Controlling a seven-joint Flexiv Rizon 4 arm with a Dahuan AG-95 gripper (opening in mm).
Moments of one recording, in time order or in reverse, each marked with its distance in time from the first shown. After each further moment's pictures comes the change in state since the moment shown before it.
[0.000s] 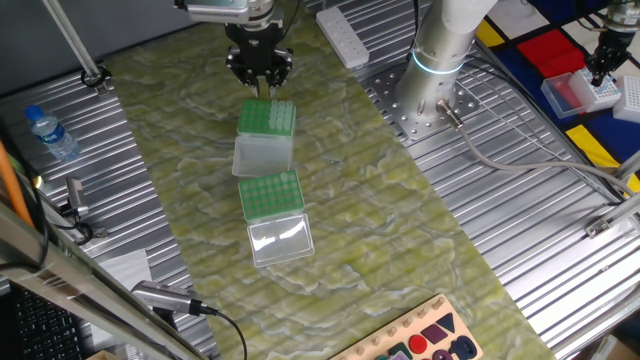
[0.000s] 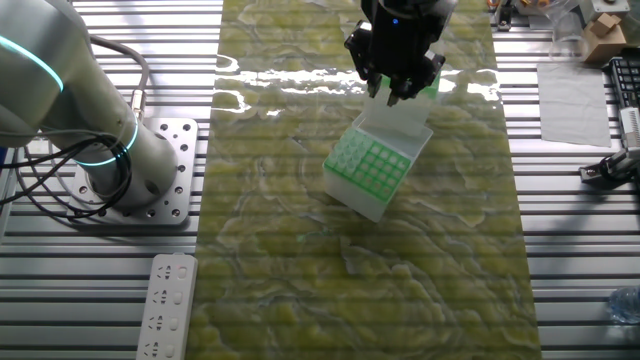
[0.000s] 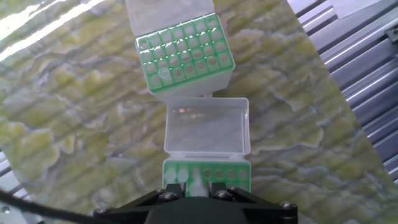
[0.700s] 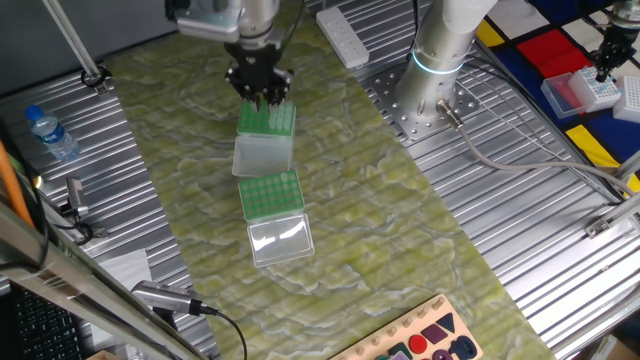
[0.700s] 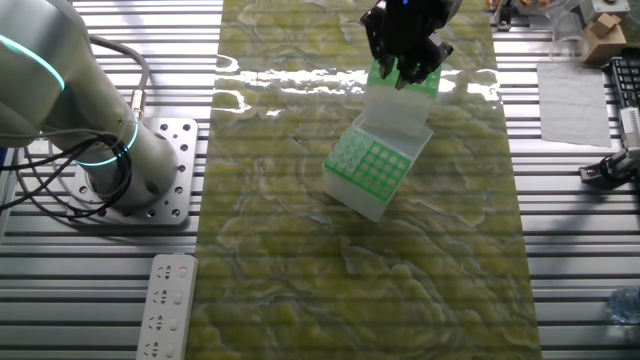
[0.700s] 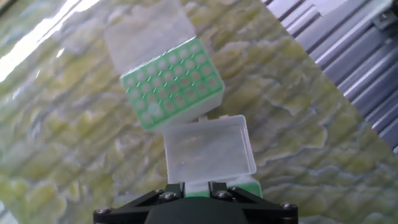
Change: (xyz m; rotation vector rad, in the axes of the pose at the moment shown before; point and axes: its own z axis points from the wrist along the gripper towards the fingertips) arm -0.047 0.004 0.013 -0.018 -0.003 0.236
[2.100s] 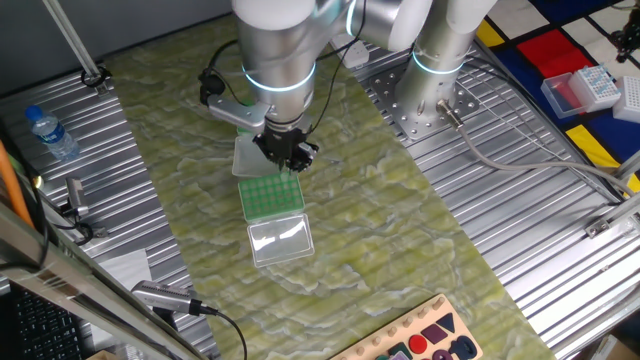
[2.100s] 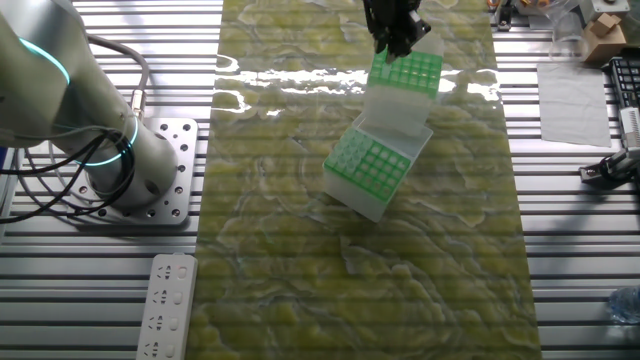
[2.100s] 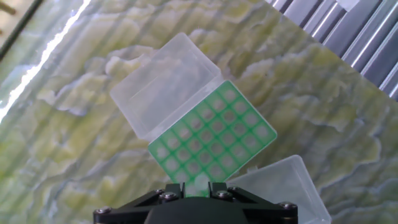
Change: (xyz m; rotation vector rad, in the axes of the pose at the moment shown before) arm -0.067 0.061 0.075 0.043 0.014 0.141
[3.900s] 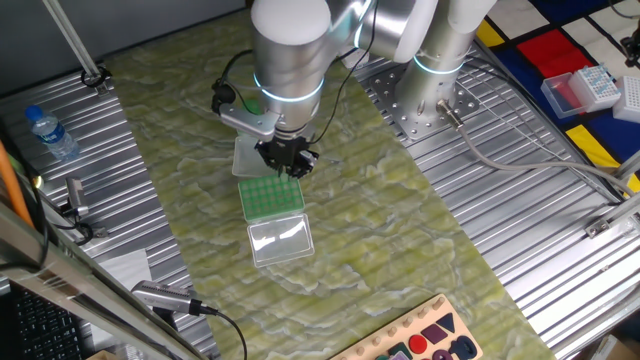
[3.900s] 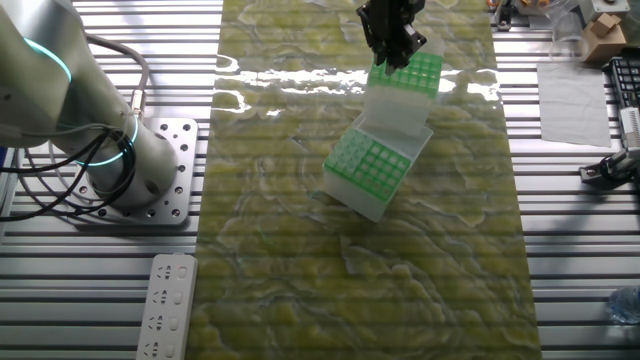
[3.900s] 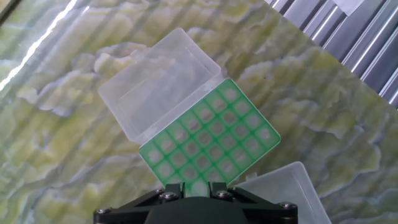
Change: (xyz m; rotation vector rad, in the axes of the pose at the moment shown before) arm -0.001 -0.003 0.024 0.047 -0.039 -0.027
